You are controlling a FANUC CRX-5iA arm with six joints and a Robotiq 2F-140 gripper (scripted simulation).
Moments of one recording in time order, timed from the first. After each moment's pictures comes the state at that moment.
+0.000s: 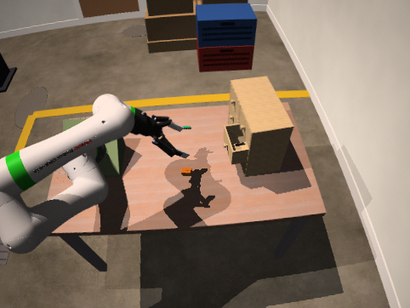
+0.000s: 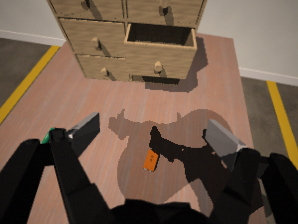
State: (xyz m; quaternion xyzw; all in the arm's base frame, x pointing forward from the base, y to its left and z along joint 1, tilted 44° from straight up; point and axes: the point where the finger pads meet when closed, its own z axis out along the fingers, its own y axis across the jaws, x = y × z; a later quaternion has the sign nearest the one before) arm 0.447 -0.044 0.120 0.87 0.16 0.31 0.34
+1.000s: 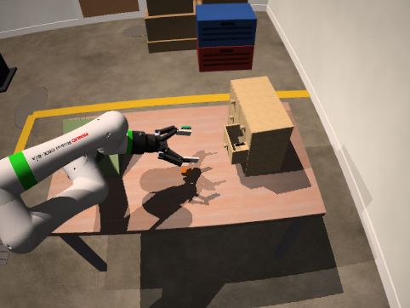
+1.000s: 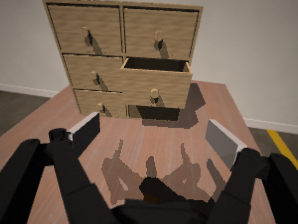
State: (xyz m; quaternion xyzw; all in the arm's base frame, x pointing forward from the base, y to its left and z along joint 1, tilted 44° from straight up) arm 0.480 -0.071 0.099 0.80 0.22 0.47 0.29
